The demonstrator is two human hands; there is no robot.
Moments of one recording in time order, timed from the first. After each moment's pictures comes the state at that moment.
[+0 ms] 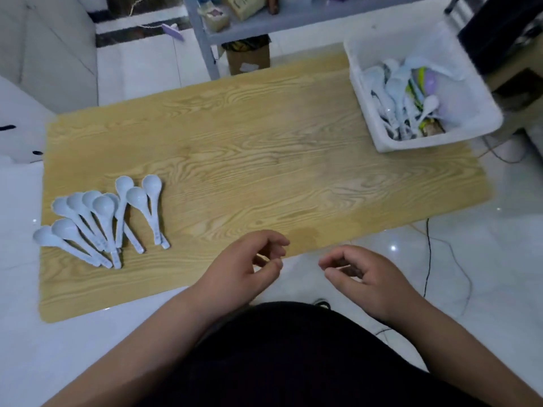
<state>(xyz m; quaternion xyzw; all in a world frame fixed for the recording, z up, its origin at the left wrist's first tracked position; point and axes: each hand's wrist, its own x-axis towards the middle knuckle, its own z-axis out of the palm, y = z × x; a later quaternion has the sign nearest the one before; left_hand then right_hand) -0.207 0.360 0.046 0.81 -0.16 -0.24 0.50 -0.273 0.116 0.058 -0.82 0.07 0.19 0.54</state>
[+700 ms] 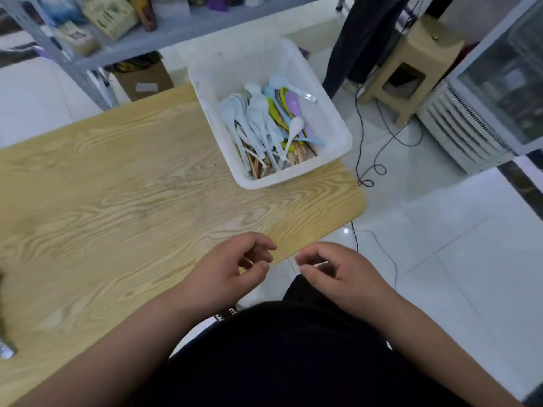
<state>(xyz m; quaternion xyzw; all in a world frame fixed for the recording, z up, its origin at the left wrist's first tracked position) -0.138 0.098 0.042 0.77 -0.26 -0.32 0.49 -0.246 -0.117 0.065 -0.83 0.14 0.14 0.51</state>
